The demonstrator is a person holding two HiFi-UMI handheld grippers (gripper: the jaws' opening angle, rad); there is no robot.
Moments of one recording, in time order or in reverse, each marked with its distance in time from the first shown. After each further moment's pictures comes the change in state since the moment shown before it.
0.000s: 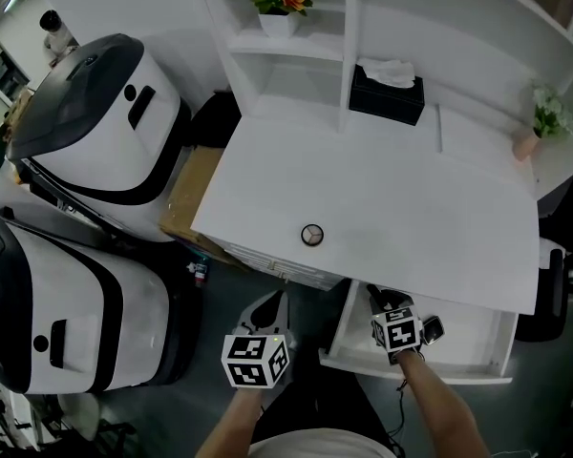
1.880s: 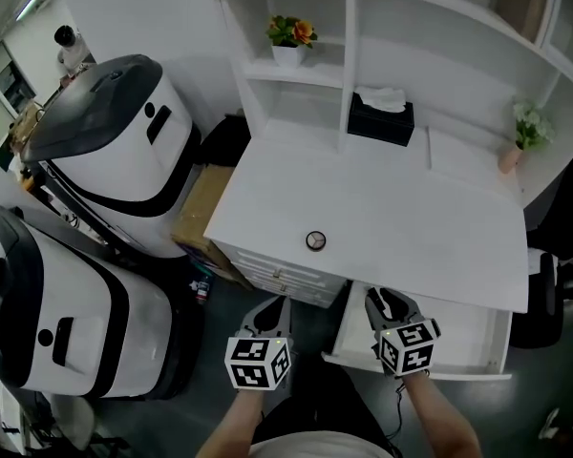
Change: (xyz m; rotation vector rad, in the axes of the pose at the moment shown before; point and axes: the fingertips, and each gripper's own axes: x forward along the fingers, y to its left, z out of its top) left arm -0.038 -0.009 0.013 0.034 -0.085 -0.033; right arm -0.115 0.051 0.084 0.040 -0.413 0.076
